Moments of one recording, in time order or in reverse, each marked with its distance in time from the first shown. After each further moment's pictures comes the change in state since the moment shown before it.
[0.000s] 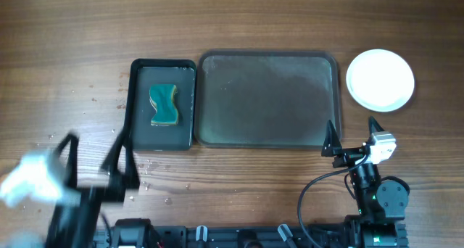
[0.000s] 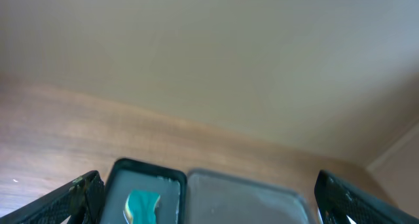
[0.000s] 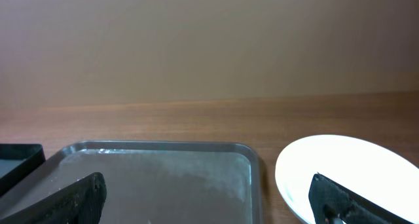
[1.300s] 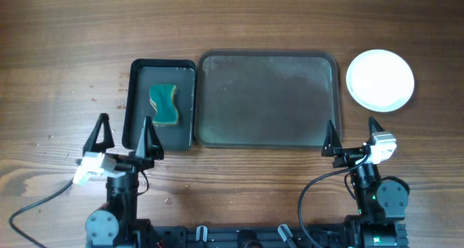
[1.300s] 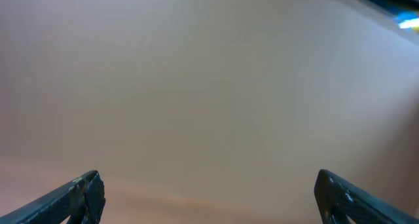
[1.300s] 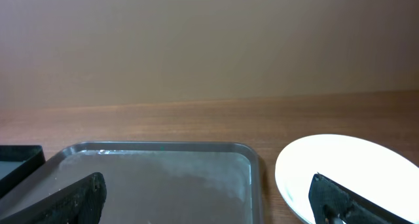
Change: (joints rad) left arm 0.000 -0.352 -1.099 1.194 -0.035 -0.005; right arm 0.000 0.000 0.000 0.000 0.003 0.005
